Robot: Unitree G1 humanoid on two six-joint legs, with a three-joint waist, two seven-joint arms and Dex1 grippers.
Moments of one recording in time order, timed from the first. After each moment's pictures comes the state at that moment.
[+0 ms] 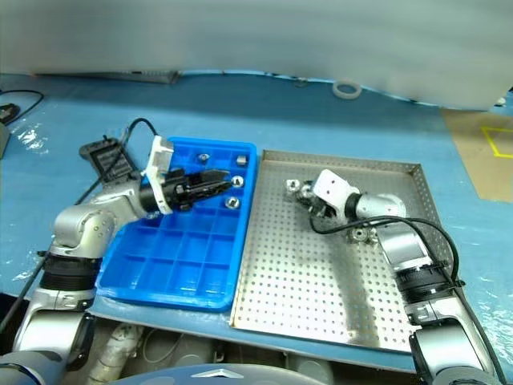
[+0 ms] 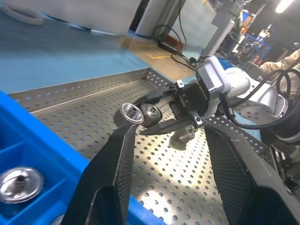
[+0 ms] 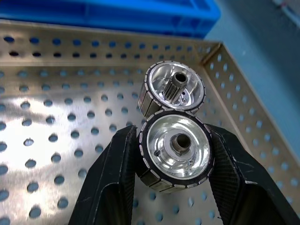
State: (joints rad) left arm -0.51 0.44 0.03 -0.03 -0.72 0.74 -0.95; right arm -0.45 -0.60 0.17 0.07 -0.05 0.07 0.85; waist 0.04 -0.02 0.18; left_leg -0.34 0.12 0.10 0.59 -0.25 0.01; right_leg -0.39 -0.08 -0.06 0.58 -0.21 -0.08
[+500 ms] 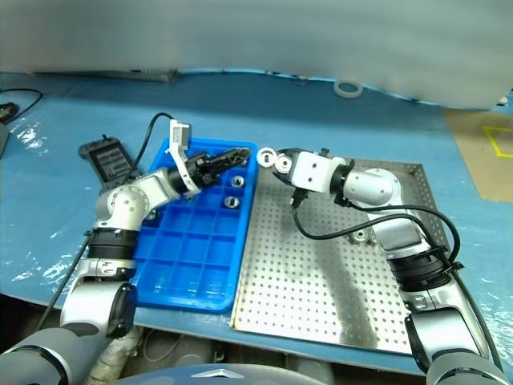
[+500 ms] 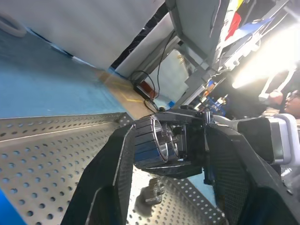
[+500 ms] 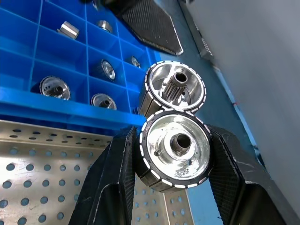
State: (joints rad) left arm -0.71 0.24 0.15 0.27 -0.84 0.87 -0.90; right arm -0.53 -0.60 0.18 -0.11 -0.10 0.01 0.83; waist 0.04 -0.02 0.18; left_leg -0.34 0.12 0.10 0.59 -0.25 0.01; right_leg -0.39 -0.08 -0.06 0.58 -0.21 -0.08
